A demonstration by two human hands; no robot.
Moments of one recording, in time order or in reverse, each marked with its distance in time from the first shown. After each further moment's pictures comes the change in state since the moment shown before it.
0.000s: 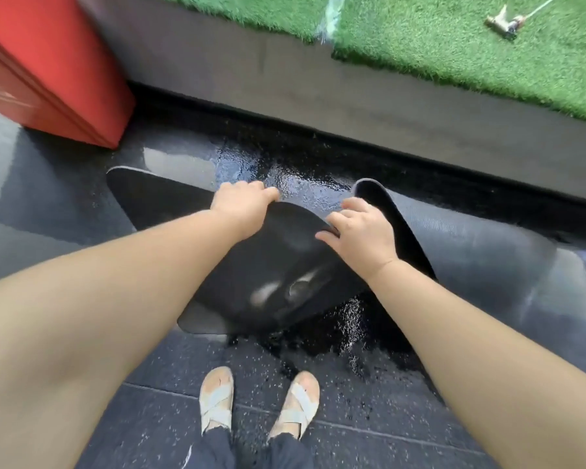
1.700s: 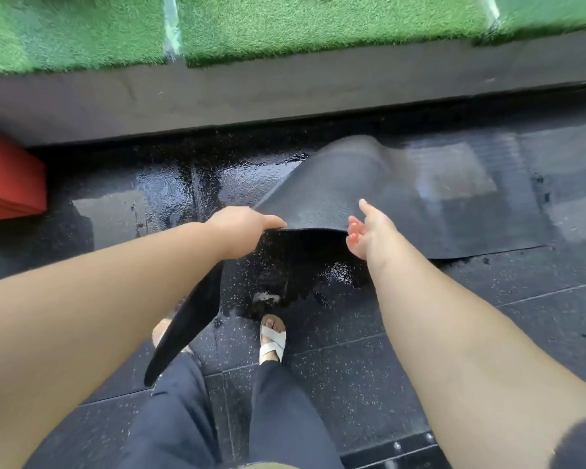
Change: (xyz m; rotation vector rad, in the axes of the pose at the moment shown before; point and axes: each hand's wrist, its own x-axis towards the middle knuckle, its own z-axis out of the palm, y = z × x) left_hand -0.105 0.182 -0.126 0.135 -0.372 0.447; right_hand -0.165 0.086 -0.145 1.793 0.638 2.257
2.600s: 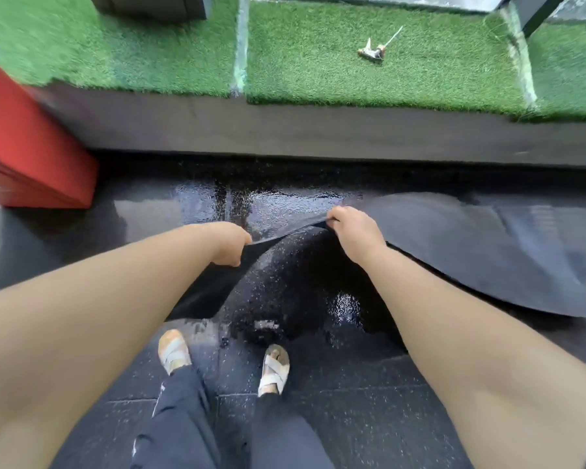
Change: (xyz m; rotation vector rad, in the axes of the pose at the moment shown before) left_hand -0.037 -0.075 -0.016 -0.027 -0.211 -0.209; right_hand -0.024 0.021 0.082 -1.858 -0.443 -1.410
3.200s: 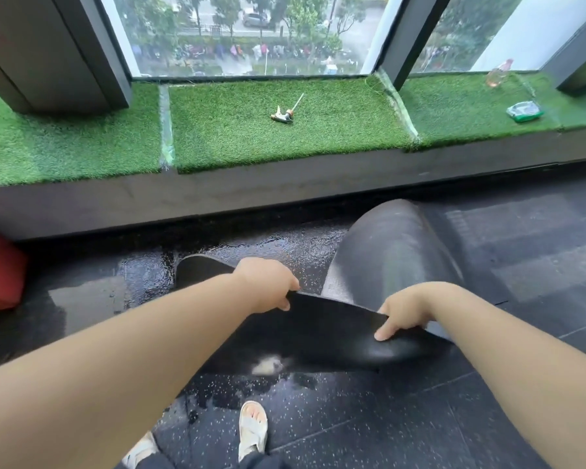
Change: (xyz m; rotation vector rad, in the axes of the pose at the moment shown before) left_hand -0.050 0.141 -0.084 0.289 0.272 0.355; right_hand -0.130 0.099 -0.133 0.131 -0.950 0.521
